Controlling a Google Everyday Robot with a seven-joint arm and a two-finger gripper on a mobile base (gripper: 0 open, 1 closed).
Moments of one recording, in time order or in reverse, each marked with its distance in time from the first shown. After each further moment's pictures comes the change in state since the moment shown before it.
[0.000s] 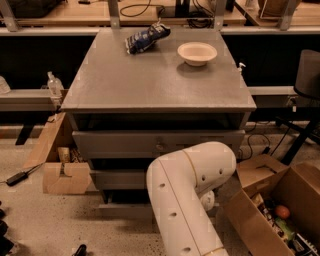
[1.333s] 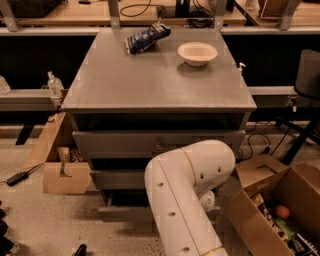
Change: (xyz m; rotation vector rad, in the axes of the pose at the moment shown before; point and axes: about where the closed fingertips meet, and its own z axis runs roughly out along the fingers) arm 0.000 0.005 -0.007 -0.006 0.010 0.011
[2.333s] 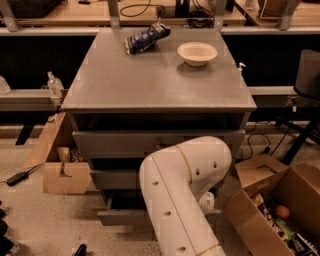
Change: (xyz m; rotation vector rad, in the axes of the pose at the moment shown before) arm 0.000 0.015 -0.013 -0.021 0.025 0.025
